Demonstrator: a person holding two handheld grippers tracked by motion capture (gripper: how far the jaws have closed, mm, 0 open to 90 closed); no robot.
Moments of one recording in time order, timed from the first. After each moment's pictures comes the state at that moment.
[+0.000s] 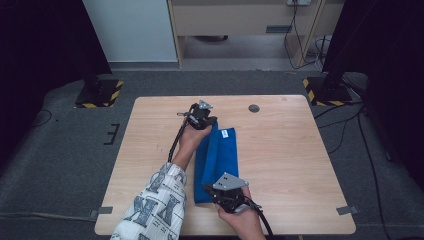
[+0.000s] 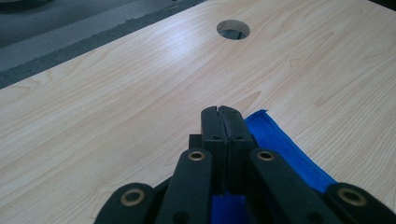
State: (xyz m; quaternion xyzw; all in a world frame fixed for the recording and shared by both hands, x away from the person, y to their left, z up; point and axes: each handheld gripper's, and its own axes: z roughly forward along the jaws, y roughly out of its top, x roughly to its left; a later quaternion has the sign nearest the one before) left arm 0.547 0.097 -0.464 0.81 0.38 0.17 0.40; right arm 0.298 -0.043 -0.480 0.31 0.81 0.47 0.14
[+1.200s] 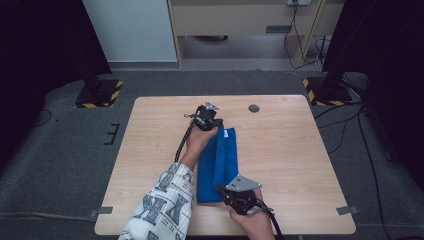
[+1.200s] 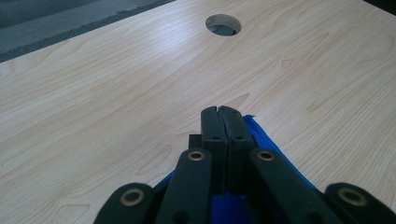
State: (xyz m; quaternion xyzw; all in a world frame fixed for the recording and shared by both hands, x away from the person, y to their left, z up) left arm 0.553 0.077 -0.477 0.81 0.40 0.15 0.40; right arm 0.295 -0.075 -0.490 0.34 0.81 0.46 0.14
